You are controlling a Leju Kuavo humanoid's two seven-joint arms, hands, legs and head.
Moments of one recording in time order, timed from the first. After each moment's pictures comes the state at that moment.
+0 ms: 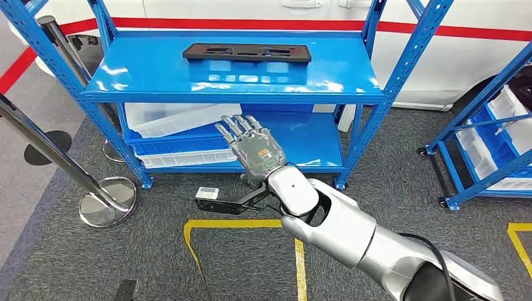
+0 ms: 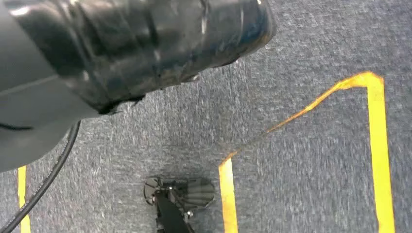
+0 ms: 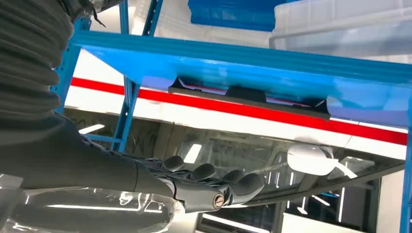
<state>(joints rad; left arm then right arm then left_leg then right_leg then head) -0.16 -0.03 1.29 -0.16 -1.23 -0.08 -0.43 -0.85 -0.05 1.04 -1.24 0.91 0.02 0.46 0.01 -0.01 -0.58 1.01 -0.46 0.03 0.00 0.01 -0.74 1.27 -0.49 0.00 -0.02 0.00</state>
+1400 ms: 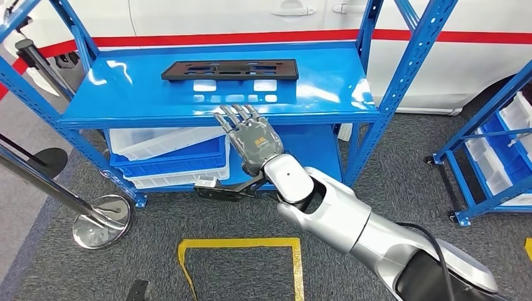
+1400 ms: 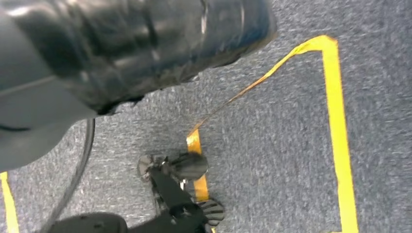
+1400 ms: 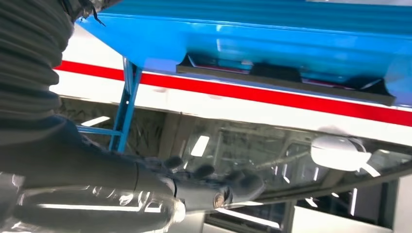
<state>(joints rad) -0.16 -0.04 1.29 -0.15 -1.25 -0.09 -0.43 -0.90 -0.01 1.04 -1.13 0.93 0.01 0.43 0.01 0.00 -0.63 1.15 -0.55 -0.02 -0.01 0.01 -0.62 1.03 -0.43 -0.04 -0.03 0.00</state>
